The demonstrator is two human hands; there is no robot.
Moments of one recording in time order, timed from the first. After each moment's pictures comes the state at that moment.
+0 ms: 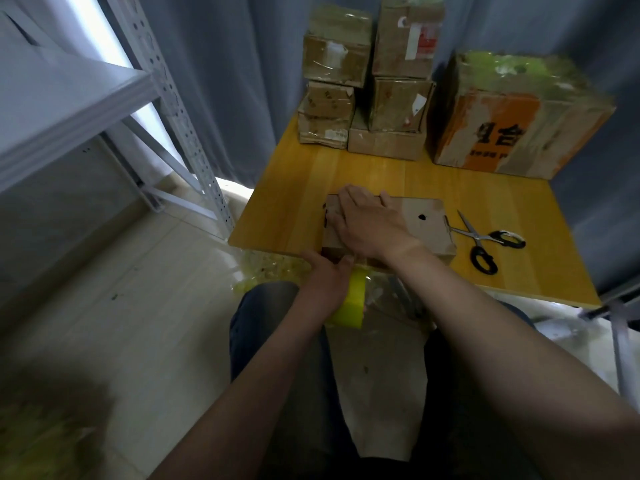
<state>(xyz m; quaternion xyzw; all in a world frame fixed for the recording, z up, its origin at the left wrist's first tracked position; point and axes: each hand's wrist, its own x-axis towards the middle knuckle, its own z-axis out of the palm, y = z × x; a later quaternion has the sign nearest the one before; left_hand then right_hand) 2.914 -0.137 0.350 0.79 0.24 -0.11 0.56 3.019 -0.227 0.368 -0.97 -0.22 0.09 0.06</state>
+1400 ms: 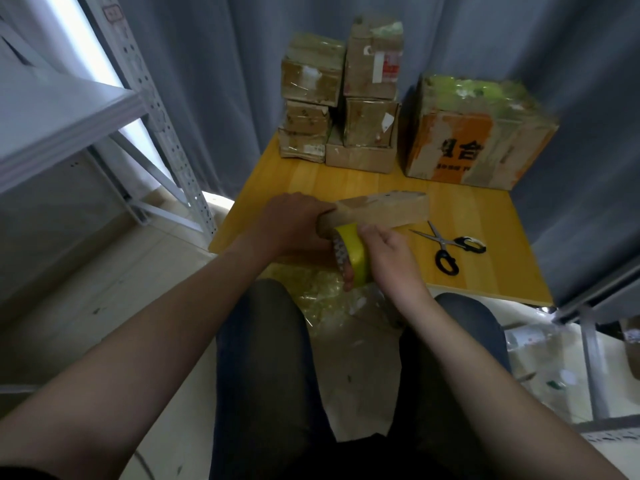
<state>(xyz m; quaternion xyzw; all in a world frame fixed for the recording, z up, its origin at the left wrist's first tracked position) 2.996 -0.088 0.392 0.97 -0.21 0.09 0.07 2.914 -0.285 0.413 -0.74 -0.04 0.08 0.67</state>
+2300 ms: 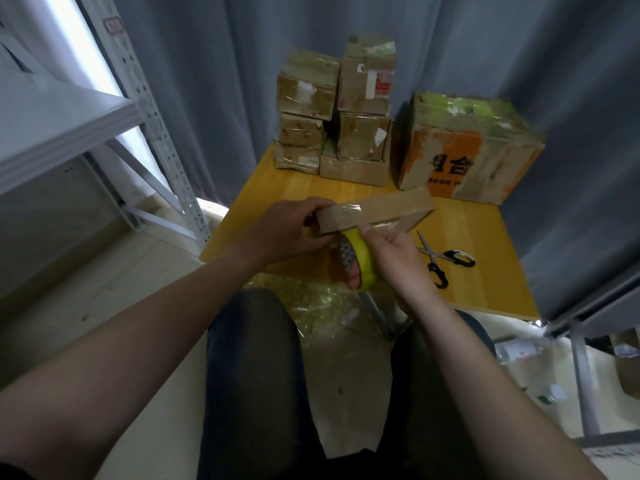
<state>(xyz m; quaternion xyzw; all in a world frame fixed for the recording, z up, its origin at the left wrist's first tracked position) 2.999 -0.084 0.386 0.92 -0.25 0.12 0.29 2.931 -0.306 0.433 -0.78 -0.01 0.12 0.62</state>
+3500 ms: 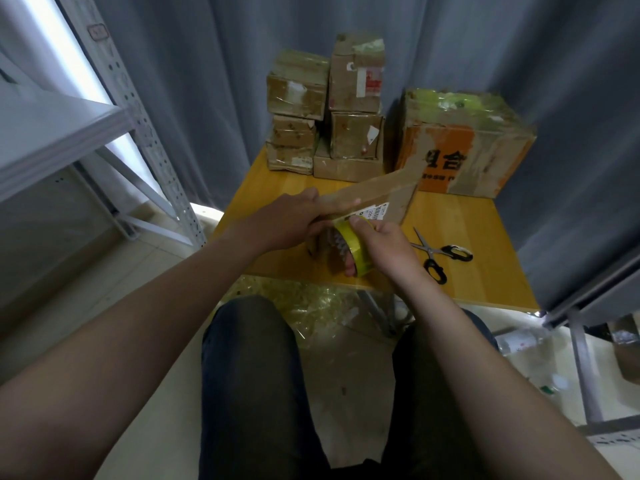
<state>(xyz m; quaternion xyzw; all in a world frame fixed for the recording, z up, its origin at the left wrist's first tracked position) 3.017 -0.095 0.416 0.95 -0.28 0.00 0.11 2.963 -0.303 0.414 -0.77 -0.02 0.13 0.62</state>
